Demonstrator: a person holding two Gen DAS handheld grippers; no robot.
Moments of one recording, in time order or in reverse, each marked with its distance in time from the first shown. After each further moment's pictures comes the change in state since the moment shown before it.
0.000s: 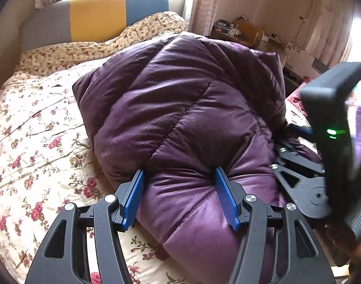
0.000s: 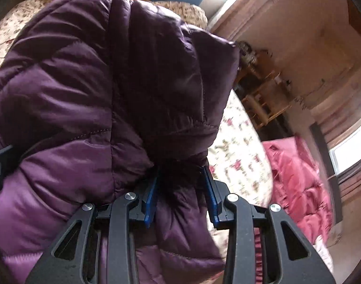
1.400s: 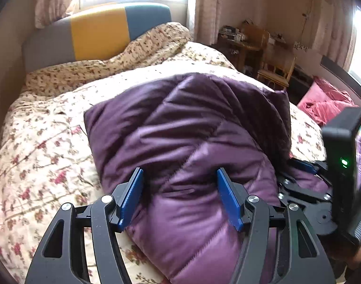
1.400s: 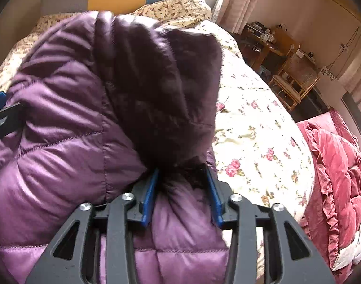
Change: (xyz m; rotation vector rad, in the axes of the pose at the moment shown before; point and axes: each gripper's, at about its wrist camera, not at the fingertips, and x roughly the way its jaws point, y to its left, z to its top) left arm 0.018 -0.007 0.037 0.042 -0.068 0.102; right arm 0.044 -0.054 0.000 0.177 -0.002 0.260
